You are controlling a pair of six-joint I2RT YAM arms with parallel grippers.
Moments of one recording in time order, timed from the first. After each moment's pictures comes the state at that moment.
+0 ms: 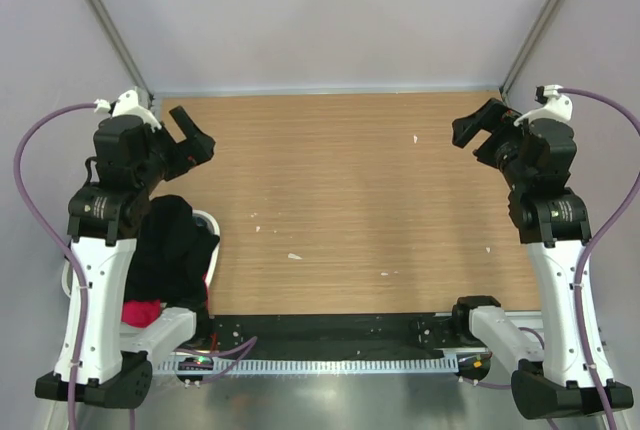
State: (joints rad) left arm -0.12 0.98 1.47 -0.90 -0.05 -0.49; right arm 0.03 0.89 1.25 -0.58 0.03 0.46
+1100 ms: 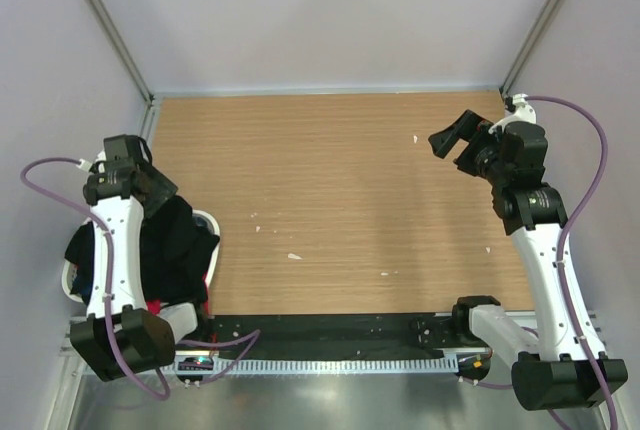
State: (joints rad) left arm 0.25 1.14 1.19 -1.09 -0.25 -0.62; right arm 0.03 0.95 1.09 -0.50 -0.14 0.52
